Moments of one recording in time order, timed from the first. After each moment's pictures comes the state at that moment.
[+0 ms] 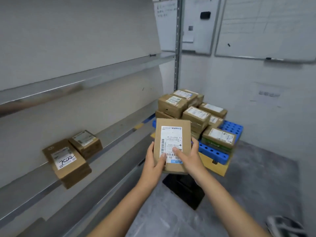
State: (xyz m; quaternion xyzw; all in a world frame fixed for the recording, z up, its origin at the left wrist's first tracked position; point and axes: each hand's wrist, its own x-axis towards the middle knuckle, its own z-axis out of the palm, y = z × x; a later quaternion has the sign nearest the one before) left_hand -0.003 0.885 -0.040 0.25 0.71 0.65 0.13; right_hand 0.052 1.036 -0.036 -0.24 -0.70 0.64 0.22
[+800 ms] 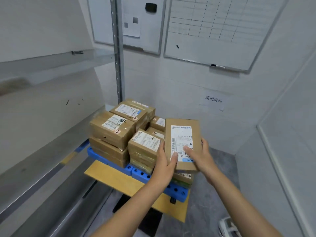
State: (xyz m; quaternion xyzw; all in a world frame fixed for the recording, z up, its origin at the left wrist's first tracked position) left_hand -0.096 1.229 -0.034 0.35 0.62 0.65 0.27; right_hand 0.004 1.348 -0.010 -0.38 -0.69 0.55 0.28
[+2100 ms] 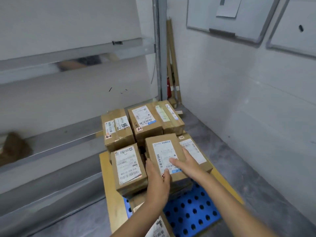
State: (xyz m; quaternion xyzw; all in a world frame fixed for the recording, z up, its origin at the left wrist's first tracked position) left_hand -0.138 1.472 -0.088 -0.04 0.84 0.54 0.03; right_hand -0.195 1.618 -0.104 -0.08 -0.79 0.59 -0.16
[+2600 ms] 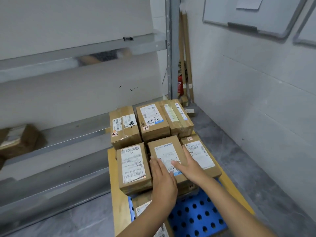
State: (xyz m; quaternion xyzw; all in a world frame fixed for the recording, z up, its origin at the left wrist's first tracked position) left_hand -0.152 1.484 -0.119 -0.03 0.95 0.31 0.03; right_hand -0.213 1.612 -0.126 -0.01 -0.83 0.54 -0.16
